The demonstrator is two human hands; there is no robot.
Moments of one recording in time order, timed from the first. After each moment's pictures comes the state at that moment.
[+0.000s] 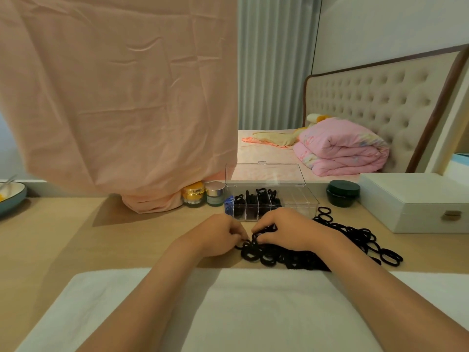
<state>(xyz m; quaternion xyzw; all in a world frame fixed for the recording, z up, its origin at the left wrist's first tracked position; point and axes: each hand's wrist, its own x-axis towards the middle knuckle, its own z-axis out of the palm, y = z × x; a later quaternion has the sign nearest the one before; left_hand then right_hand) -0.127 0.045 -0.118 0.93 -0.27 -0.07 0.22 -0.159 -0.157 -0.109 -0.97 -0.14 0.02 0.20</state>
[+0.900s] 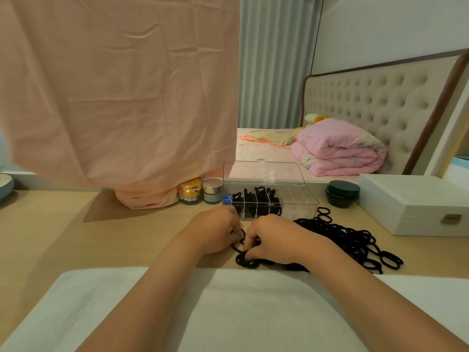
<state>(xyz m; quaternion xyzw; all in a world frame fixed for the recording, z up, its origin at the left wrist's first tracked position) -0.113 0.045 -0.125 0.94 -0.34 0.05 0.09 -0.174 -0.123 -0.106 -0.98 -0.16 0.06 0.11</state>
